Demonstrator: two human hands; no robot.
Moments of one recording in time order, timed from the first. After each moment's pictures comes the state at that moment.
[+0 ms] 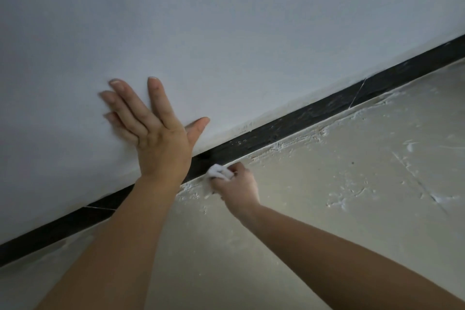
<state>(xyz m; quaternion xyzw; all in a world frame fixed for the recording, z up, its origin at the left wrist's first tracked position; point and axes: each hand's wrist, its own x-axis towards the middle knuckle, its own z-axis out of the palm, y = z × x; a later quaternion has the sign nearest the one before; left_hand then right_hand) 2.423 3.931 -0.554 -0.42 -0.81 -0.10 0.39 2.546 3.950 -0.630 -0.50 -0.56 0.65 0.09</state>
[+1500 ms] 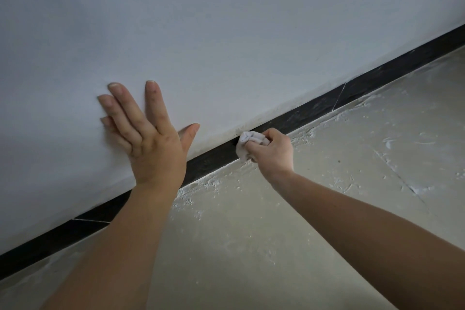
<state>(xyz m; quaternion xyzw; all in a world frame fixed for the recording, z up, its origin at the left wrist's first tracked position) 2.424 3.924 -0.553 -0.42 -0.82 -0.07 0.39 2.578 4.022 -0.611 -0.54 -0.57 0.56 0.28</state>
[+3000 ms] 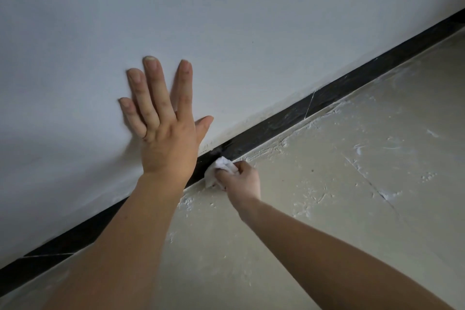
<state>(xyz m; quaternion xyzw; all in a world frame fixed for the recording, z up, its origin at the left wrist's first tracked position) 2.471 4.000 -0.546 -0.46 -0.77 -0.02 0.44 2.578 4.012 -0.640 -0.58 -0.48 0.63 0.21</state>
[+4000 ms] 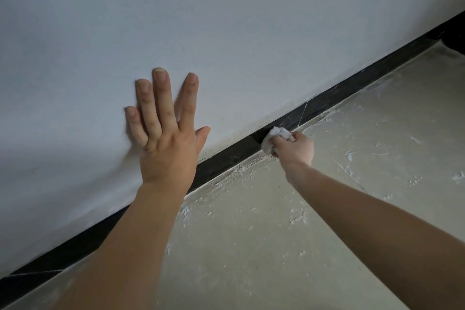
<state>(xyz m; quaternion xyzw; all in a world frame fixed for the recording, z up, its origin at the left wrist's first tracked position) 2.462 3.995 -0.551 -0.48 -0.76 -0.03 0.44 2.632 4.110 -0.628 -0.67 -0.44 0.49 0.33</state>
